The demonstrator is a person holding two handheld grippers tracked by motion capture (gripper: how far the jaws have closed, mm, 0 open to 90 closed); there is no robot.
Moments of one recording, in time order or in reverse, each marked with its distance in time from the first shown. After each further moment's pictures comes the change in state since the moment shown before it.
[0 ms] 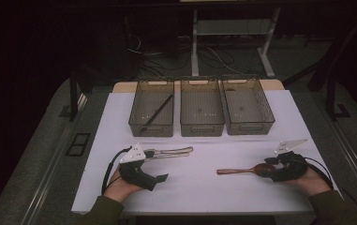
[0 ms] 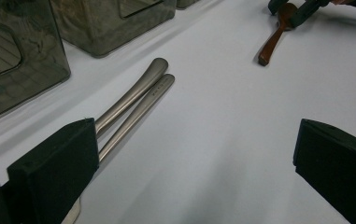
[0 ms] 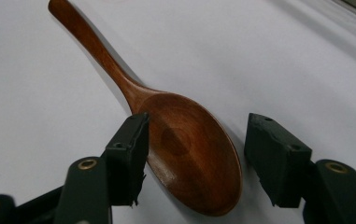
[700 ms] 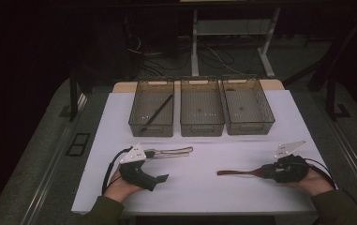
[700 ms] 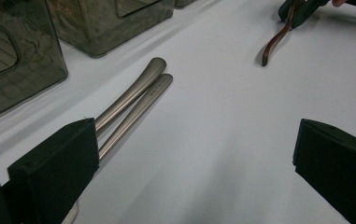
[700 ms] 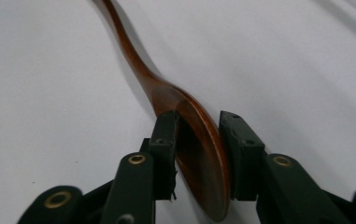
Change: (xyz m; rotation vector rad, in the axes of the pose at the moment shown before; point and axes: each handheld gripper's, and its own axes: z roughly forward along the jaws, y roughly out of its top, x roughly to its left) left arm 0.000 0.000 0.000 0.001 -0.004 0.008; right arm 0.004 -0.001 -0.004 0.035 0.066 -0.095
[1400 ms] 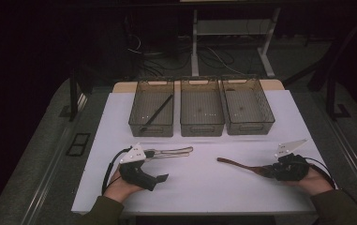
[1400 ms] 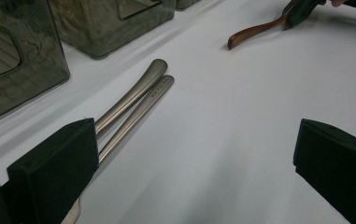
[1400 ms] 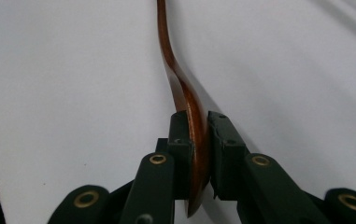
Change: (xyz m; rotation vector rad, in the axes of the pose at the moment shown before) left arm 0.001 0.000 -0.001 -0.008 0.003 -0.001; right arm -0.001 0.002 -0.003 -0.012 0.017 0.019
